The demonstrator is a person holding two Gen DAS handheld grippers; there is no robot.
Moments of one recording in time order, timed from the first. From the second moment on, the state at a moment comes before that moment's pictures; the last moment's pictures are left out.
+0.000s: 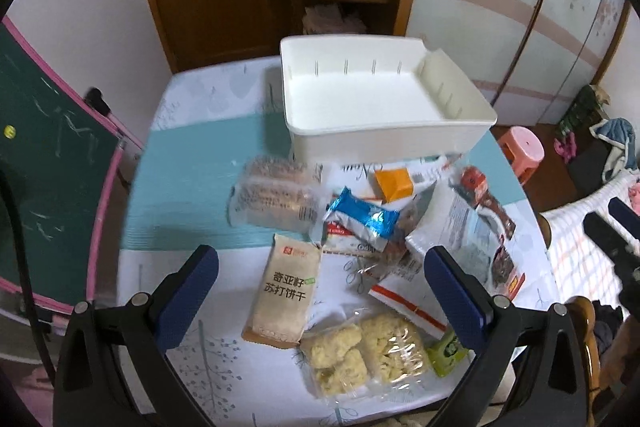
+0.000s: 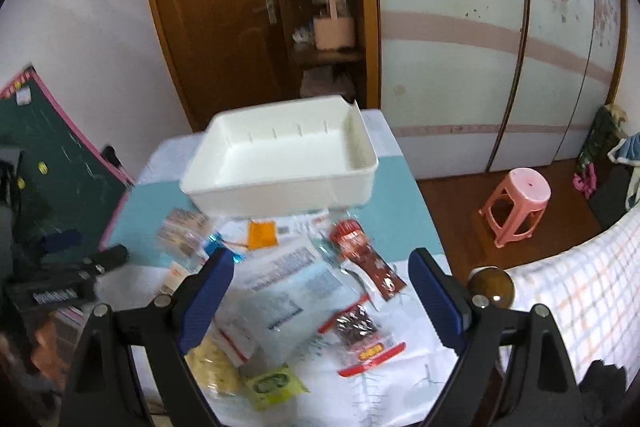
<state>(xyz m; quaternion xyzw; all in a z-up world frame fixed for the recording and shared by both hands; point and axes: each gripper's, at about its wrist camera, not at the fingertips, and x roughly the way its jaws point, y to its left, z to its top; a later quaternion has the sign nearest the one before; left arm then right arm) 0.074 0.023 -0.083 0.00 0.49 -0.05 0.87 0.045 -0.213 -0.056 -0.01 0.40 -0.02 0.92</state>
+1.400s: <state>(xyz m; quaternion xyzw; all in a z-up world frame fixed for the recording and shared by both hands) 0.113 0.048 -0.239 0.05 0.64 -0.07 0.77 0.018 -0.125 -0.224 -0.16 0.60 0.18 0.76</state>
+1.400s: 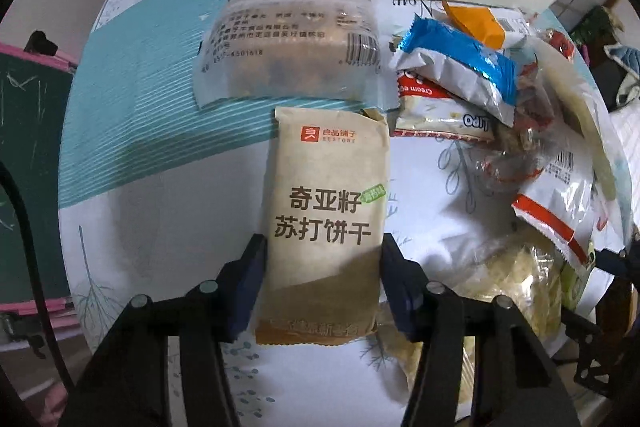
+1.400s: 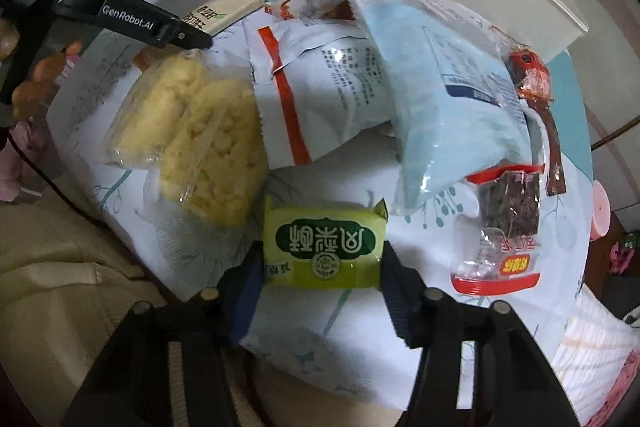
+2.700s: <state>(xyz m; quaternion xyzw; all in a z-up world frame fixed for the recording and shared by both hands) 0.300 -0.020 -0.061 0.01 0.48 -0.10 0.87 0.302 -0.196 -0.082 0.03 0.49 0.01 0.87</state>
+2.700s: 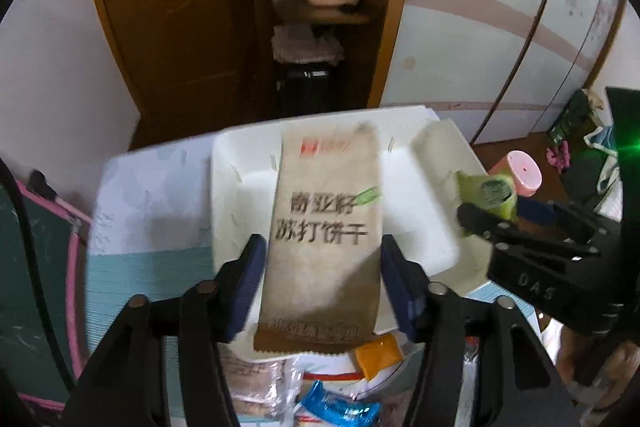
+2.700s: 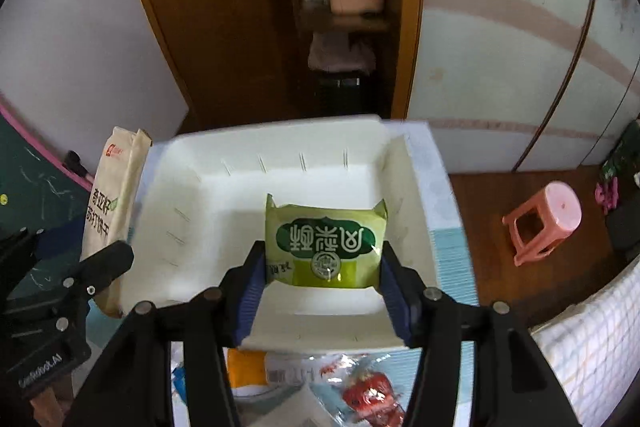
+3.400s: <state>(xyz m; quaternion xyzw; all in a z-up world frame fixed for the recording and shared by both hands) 0.244 -0.005 -0.049 -0.03 0.47 -0.10 0.88 0.253 -0.199 -0.068 0.05 0.48 0.04 0.88</state>
